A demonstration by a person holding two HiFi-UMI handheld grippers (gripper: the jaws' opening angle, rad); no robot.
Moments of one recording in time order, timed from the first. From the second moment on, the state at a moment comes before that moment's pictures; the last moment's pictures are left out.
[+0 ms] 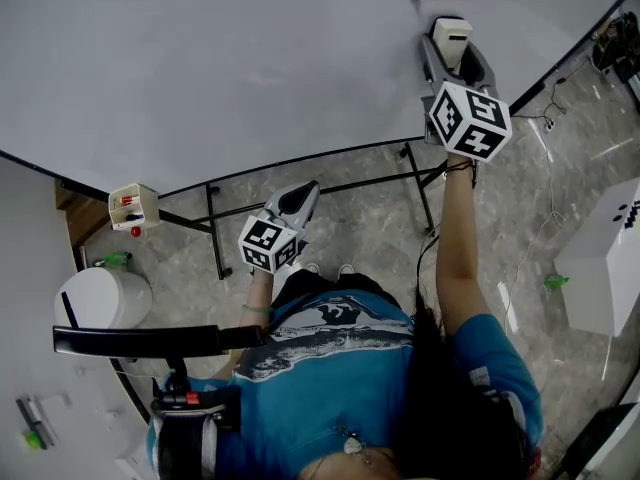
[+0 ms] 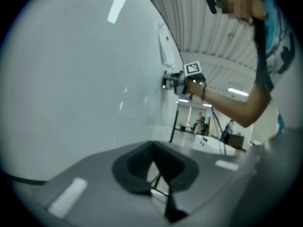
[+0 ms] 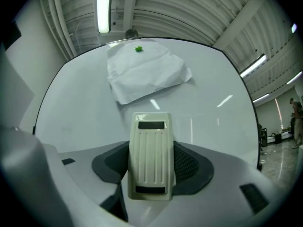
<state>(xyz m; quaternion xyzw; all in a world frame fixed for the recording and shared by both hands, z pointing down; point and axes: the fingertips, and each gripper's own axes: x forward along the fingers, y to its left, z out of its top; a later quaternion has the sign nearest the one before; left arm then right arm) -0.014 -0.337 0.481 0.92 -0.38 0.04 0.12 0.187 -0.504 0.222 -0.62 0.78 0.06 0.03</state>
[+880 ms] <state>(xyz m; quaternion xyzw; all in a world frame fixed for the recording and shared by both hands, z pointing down) -0.014 -0.334 0.485 0.92 -0.37 0.04 0.12 0.076 -0.484 0.258 -0.59 0.80 0.09 -0.01</state>
